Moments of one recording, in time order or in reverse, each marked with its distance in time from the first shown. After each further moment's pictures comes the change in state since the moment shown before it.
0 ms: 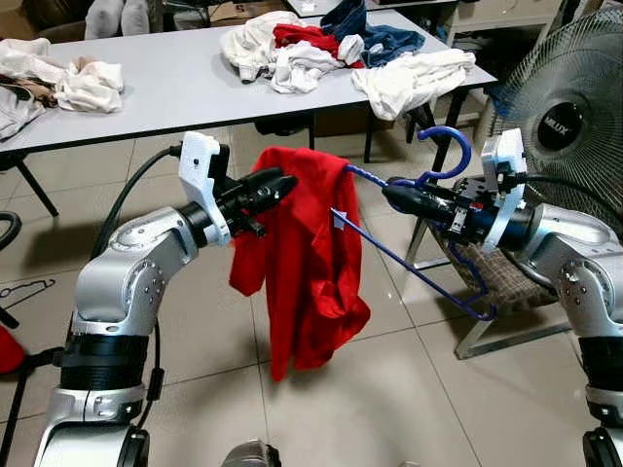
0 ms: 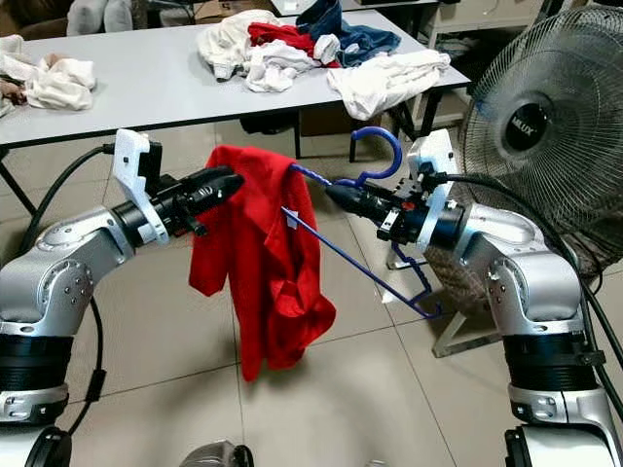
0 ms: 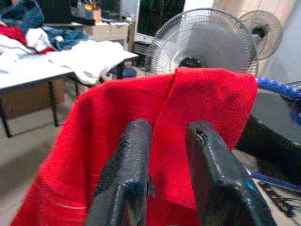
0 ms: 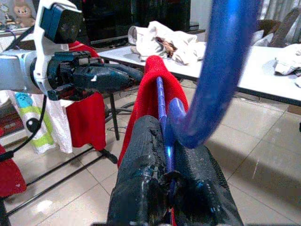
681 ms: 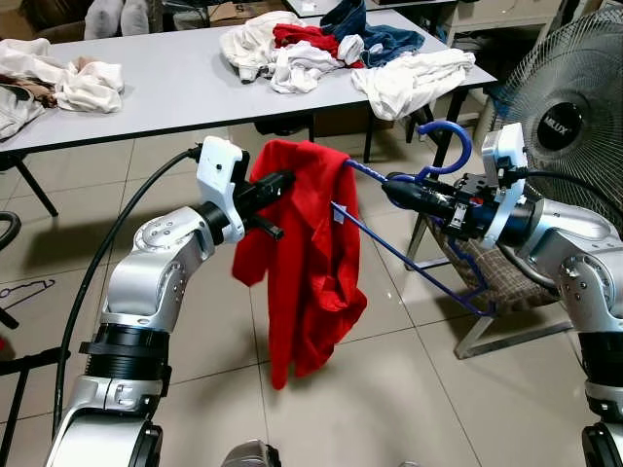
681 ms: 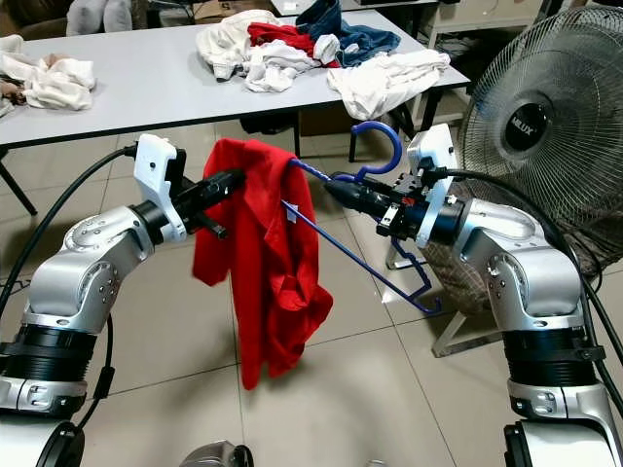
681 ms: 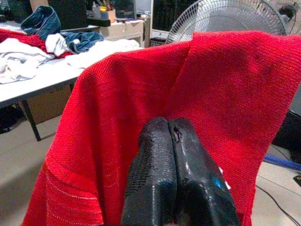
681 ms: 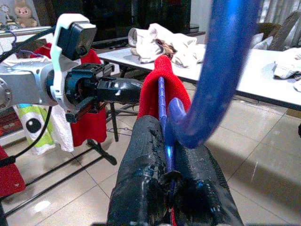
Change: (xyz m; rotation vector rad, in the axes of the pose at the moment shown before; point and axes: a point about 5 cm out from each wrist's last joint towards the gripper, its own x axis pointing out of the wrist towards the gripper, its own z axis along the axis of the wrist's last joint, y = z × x) left arm 0.018 0.003 -0.013 0.099 0.011 0.074; right arm 0.002 -0.001 0.005 -0.012 -0.007 0.006
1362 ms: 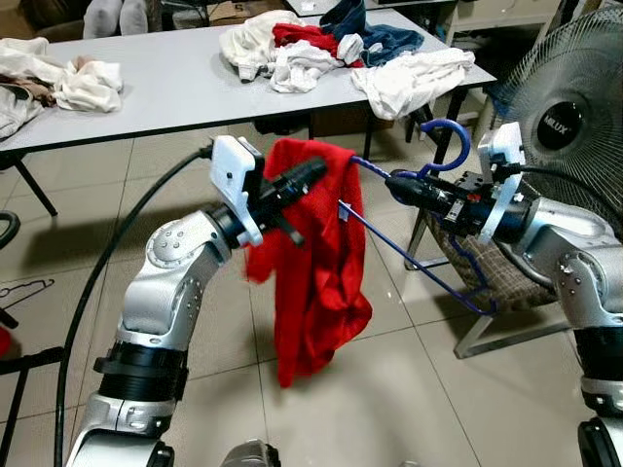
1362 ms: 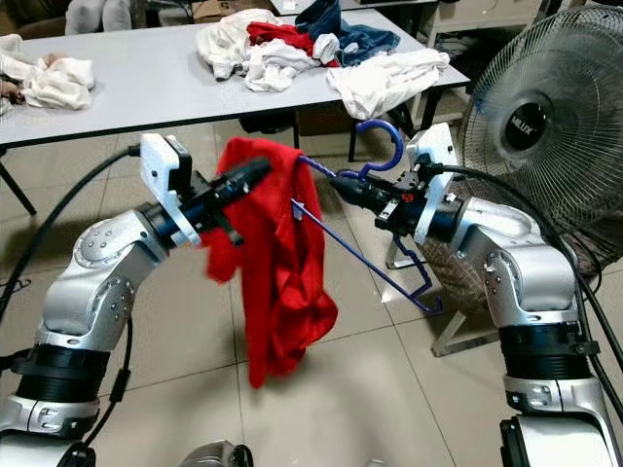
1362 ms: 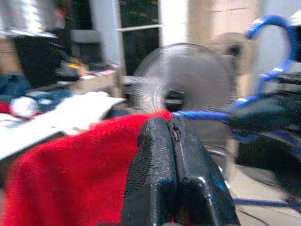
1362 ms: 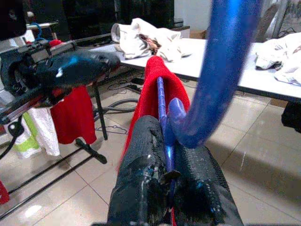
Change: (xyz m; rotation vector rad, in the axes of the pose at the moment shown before) left arm 0.002 -0.032 0.018 0.108 -0.231 -0.109; right arm 0.002 -0.010 -0.004 0.018 0.018 -0.079
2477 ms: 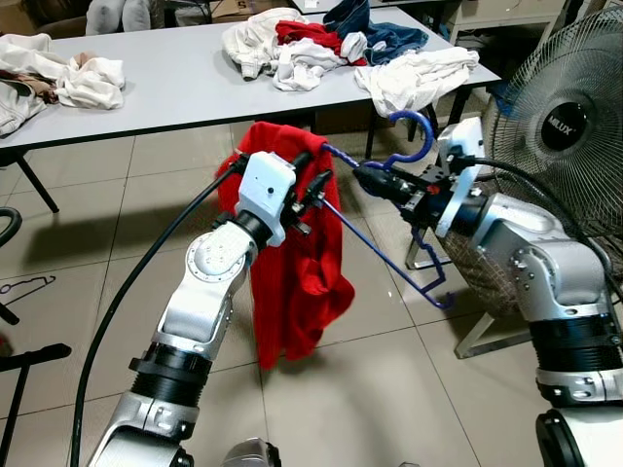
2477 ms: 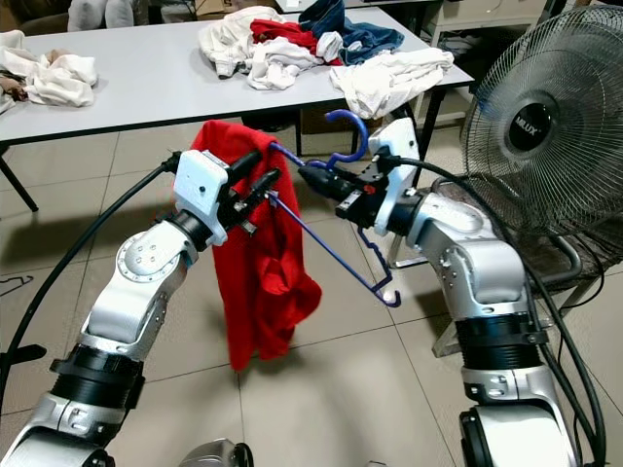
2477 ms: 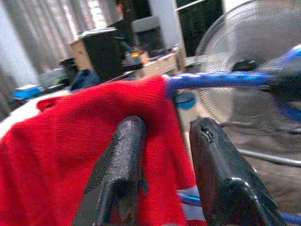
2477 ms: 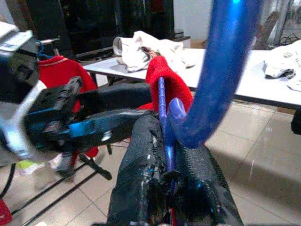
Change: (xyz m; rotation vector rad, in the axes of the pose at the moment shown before) left arm 0.016 -0.005 -0.024 0.253 0.100 0.242; right arm 0.039 0.016 -0.002 0.037 -0.061 -0.001
